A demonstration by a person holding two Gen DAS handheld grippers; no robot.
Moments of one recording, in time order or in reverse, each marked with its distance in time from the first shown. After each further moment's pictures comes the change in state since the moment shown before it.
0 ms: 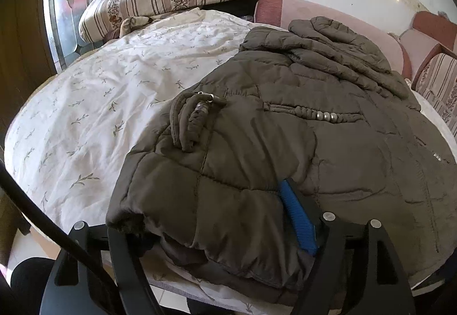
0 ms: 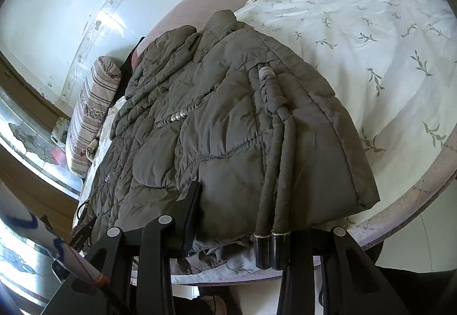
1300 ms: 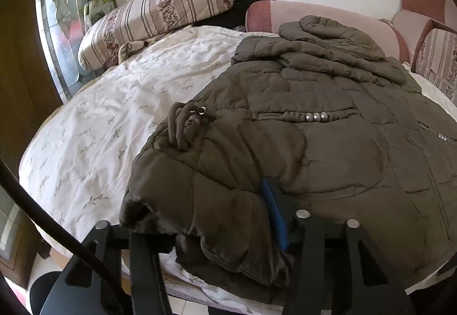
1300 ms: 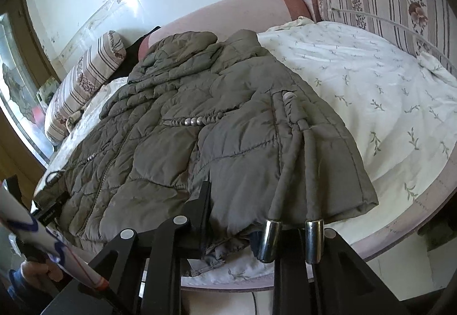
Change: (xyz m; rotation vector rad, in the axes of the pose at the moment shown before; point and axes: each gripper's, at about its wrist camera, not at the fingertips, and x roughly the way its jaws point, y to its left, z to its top) left arm -0.011 -0.020 0.000 0.132 -0.069 0.068; right arm -0.008 0.044 0.000 -0.283 -0.069 -0.163
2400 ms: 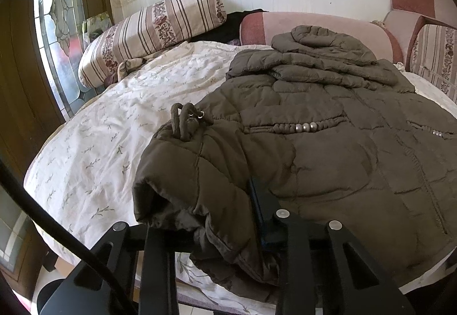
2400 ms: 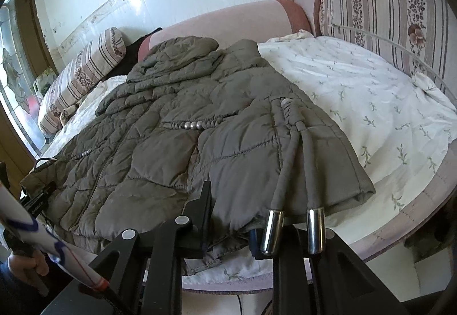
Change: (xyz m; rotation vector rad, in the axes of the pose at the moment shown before) left arm -0.013 -0.007 0.002 0.041 -0.069 0.002; right arm -0.011 0.012 -0.004 -0.059 -0.050 -0.051
